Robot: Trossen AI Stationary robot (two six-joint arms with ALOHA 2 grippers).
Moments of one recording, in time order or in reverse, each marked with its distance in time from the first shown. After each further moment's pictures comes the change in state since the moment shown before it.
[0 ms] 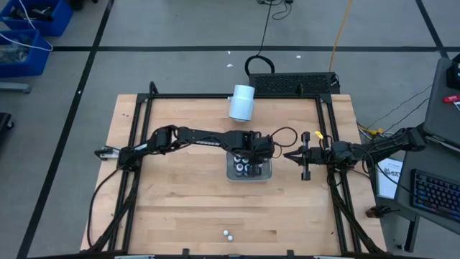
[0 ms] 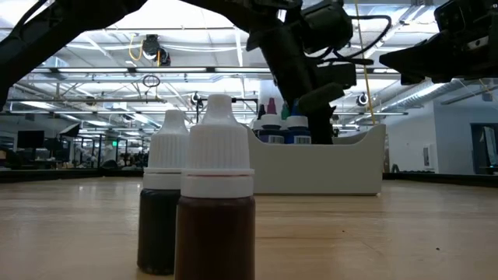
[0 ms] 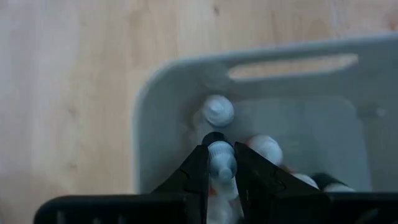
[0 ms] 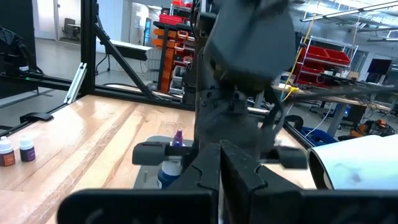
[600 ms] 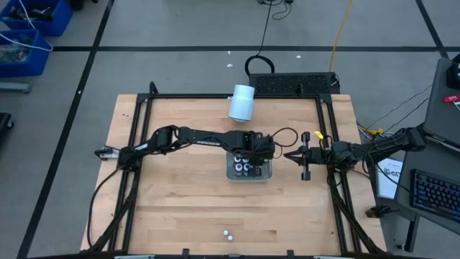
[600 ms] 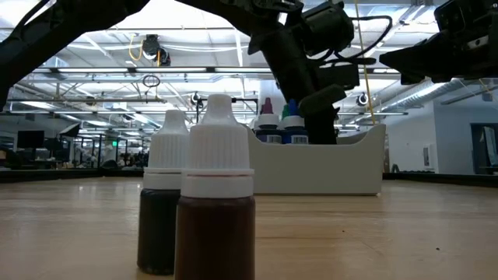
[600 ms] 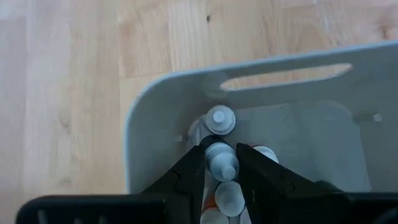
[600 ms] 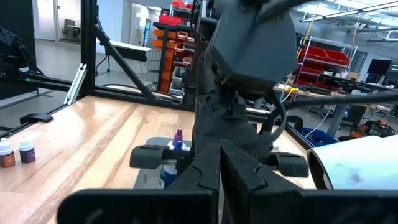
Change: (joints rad) left arm 0.003 0.014 0.001 0.027 0.027 0.031; right arm 0.000 0.000 0.000 0.003 0.000 0.001
